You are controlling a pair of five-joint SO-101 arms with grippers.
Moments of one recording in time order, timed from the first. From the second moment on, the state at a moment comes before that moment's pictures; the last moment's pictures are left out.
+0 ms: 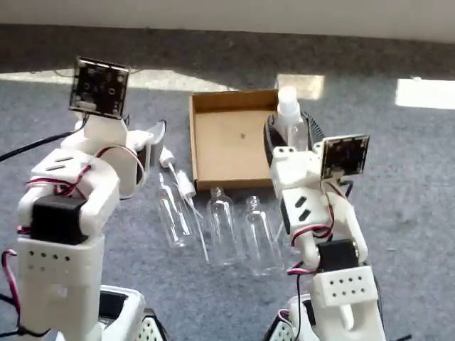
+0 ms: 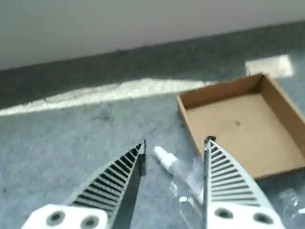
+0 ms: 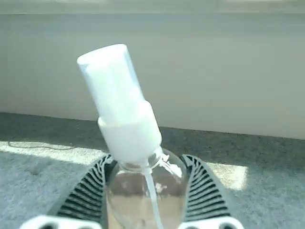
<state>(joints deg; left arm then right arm) 1.9 -48.7 21.8 70.0 -0.1 -14.0 -62.5 61.9 11.6 -0.6</state>
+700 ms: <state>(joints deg) -6.2 -48.7 61.8 39.7 -0.1 -13.4 12.7 29.6 -26.6 -4.5</state>
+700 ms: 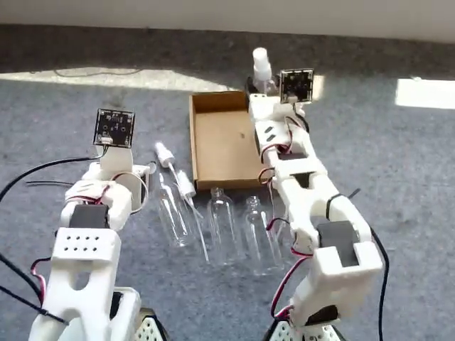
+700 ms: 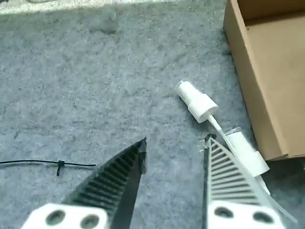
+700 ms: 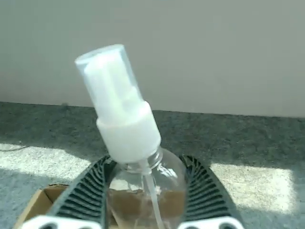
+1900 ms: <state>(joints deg) -7.3 -48.7 62.2 39.7 -0.1 -23.5 19.3 19.3 -21.1 -13.4</state>
